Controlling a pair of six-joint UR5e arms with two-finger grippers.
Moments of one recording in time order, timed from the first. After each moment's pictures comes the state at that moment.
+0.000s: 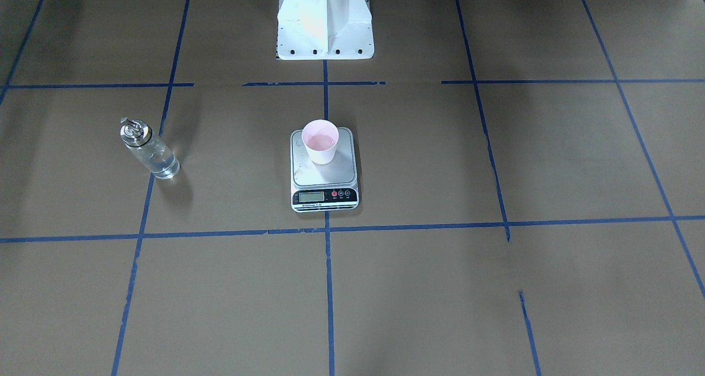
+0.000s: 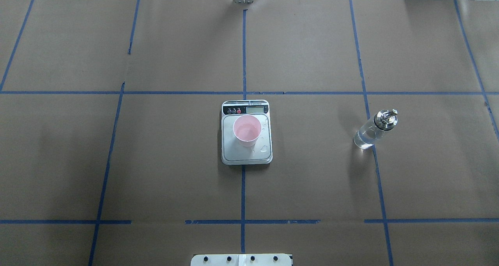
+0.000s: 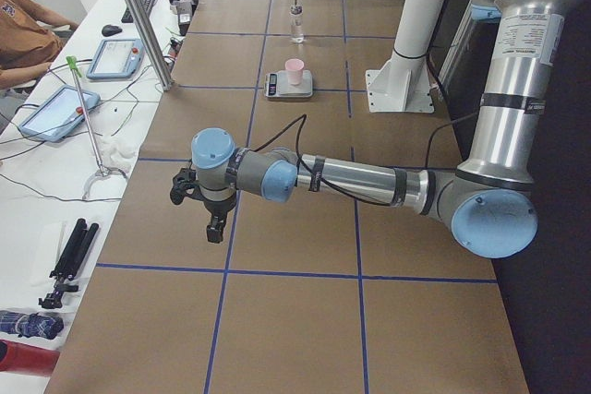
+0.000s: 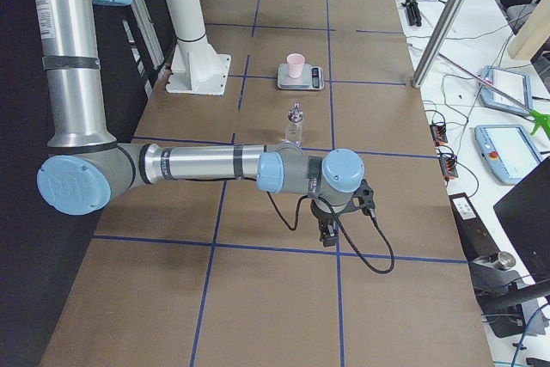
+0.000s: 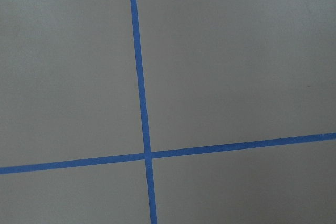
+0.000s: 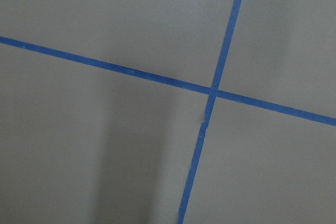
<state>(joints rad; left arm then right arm) -1.46 -1.70 -1.58 -1.71 -2.33 -0.14 1.57 -1.51 1.58 -1.69 2.42 -0.27</state>
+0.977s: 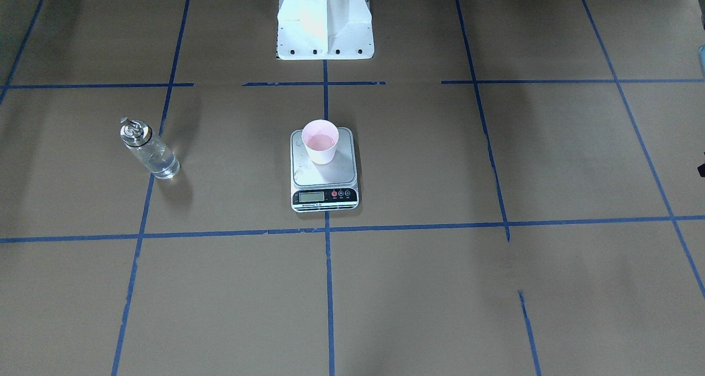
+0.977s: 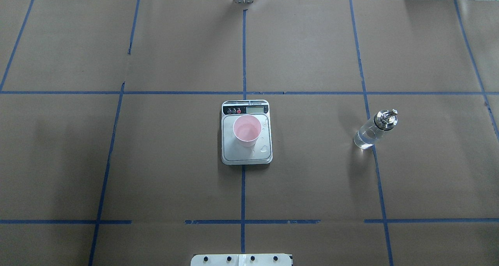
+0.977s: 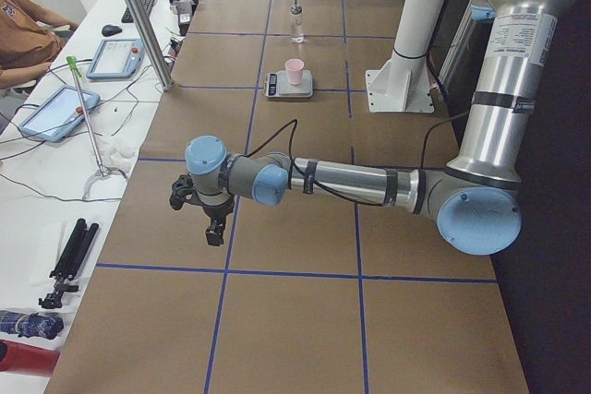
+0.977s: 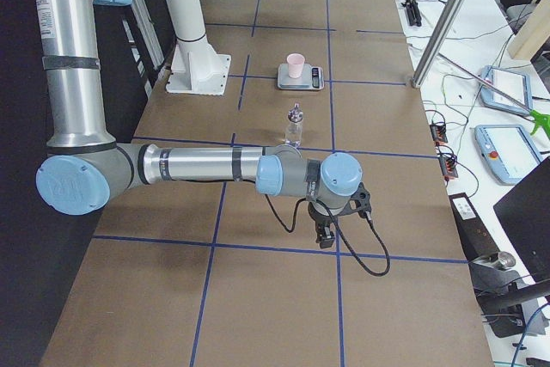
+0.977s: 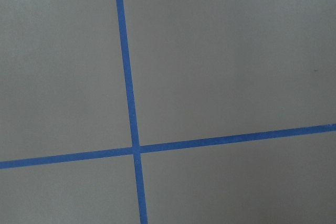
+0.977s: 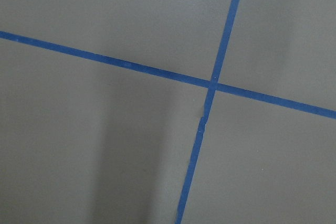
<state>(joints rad) -1.44 -1.74 -1.49 -1.71 -2.33 -0.15 1.56 -1.52 1.57 -1.68 2.42 -0.27</state>
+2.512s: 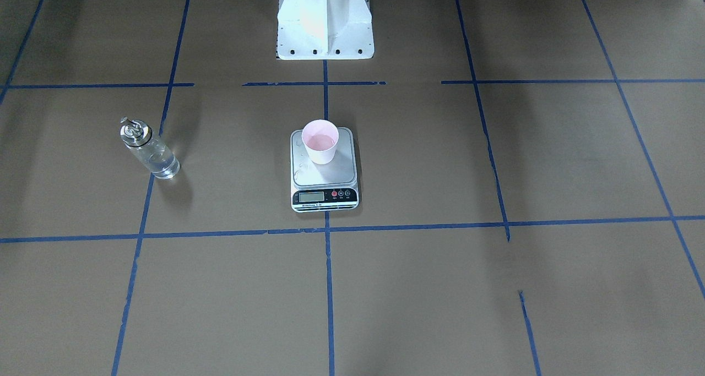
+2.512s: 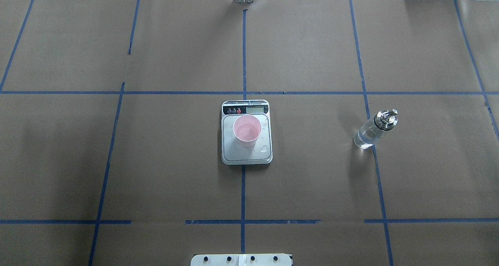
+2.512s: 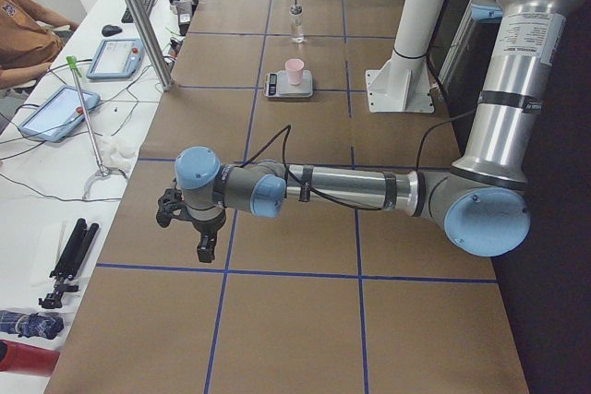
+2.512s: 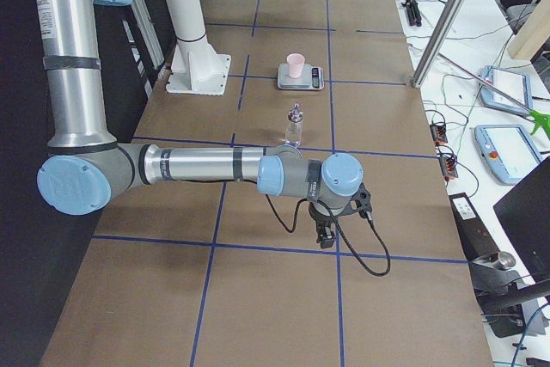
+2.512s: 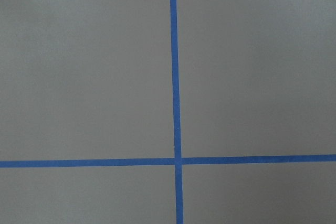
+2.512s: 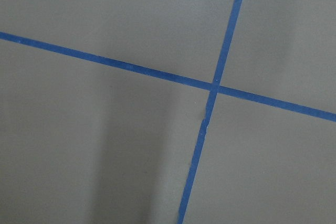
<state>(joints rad) -1.52 -1.74 -1.46 -1.72 -2.33 -0.15 1.56 -1.51 1.57 -1.68 2.42 -0.27</state>
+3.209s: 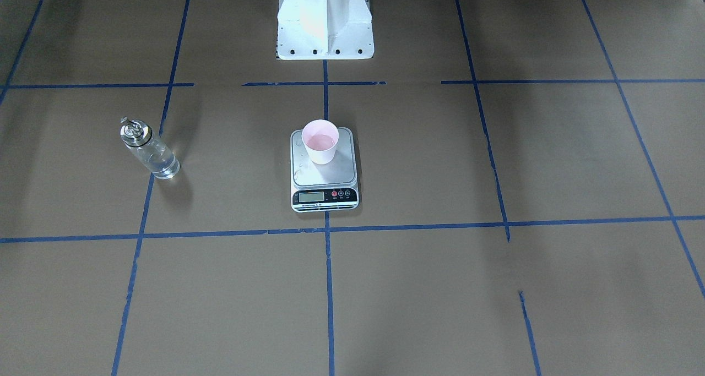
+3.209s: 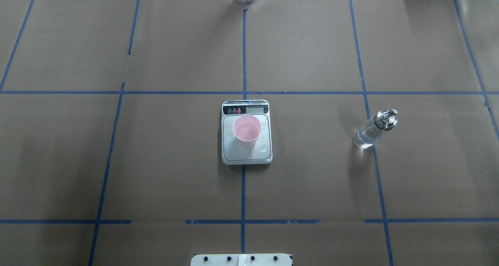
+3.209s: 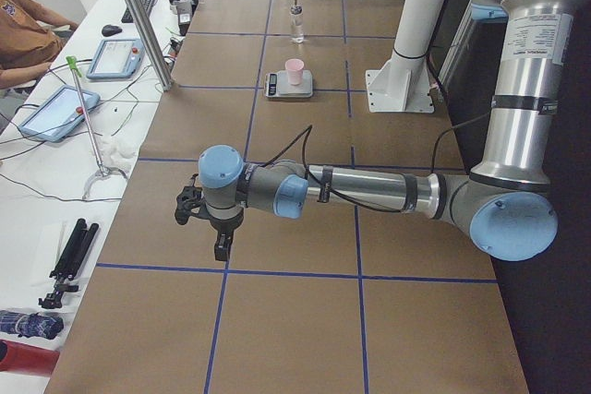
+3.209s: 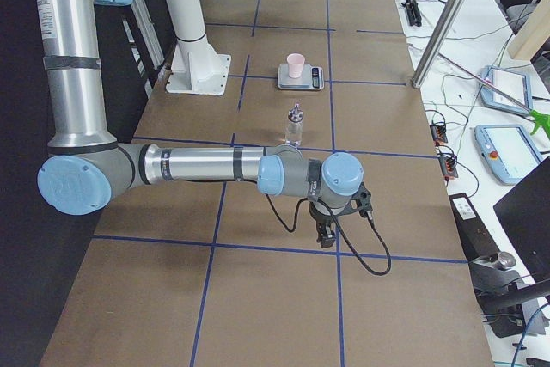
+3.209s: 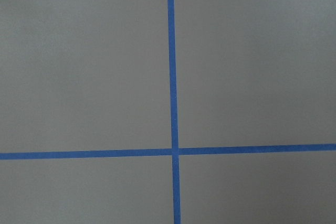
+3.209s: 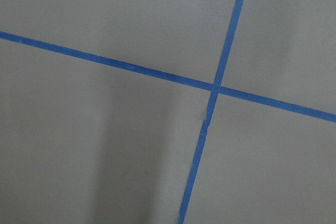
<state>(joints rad) -1.52 -1.64 -1.58 -1.73 -2.35 -0.14 1.56 -1.51 1.57 -1.68 2.42 -0.27</state>
